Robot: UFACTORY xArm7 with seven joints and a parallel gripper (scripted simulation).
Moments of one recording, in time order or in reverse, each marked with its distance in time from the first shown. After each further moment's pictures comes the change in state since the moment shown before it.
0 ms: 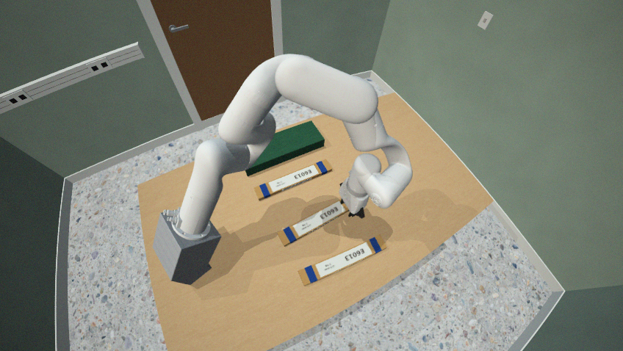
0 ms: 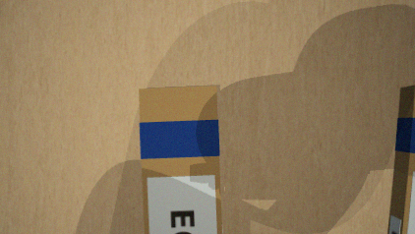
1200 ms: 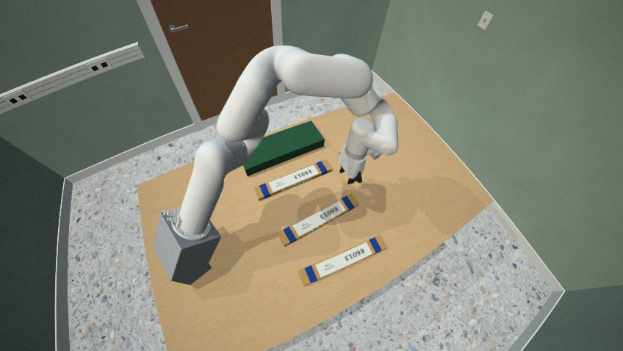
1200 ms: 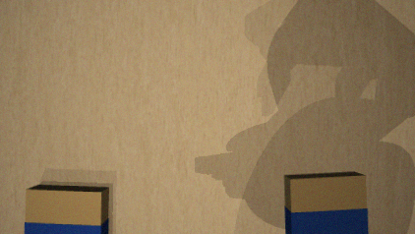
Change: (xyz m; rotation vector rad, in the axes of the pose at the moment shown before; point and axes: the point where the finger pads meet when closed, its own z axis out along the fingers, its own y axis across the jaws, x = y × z) arm 0.068 -0.118 0.000 -0.001 -0.001 0.001
